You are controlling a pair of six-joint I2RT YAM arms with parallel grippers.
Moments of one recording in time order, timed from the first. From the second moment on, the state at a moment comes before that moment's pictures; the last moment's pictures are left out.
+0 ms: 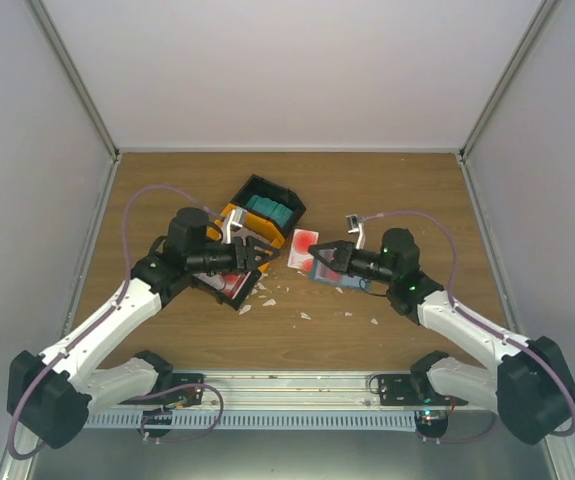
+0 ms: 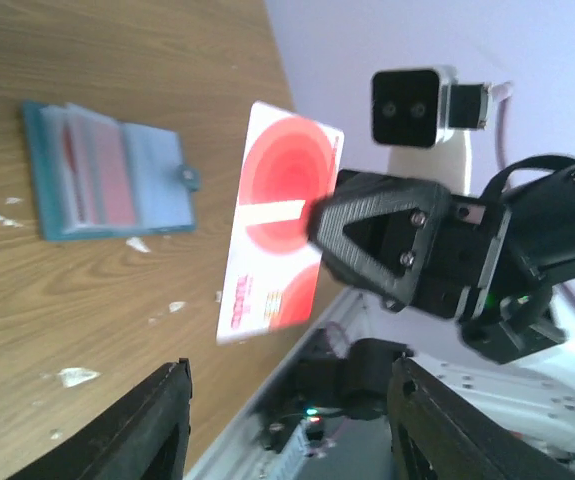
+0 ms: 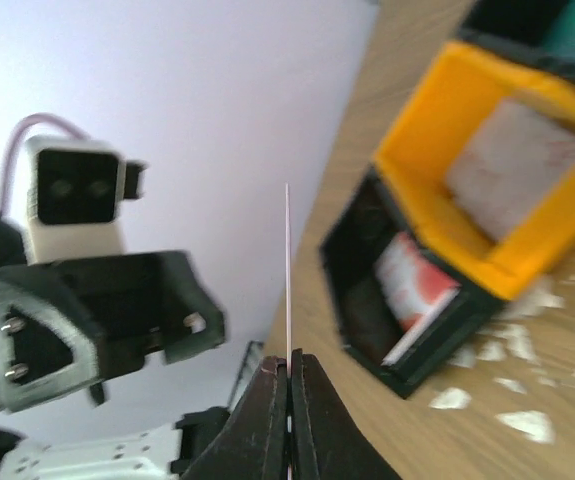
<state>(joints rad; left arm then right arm) -0.49 1.05 0.81 -0.22 0.72 -0.84 0.56 1.10 0.54 0.41 -0.64 1.01</state>
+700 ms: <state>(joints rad) -0.68 1.80 1.20 -0.27 0.41 -0.54 0.10 1.37 0.48 -0.03 -0.70 0.54</state>
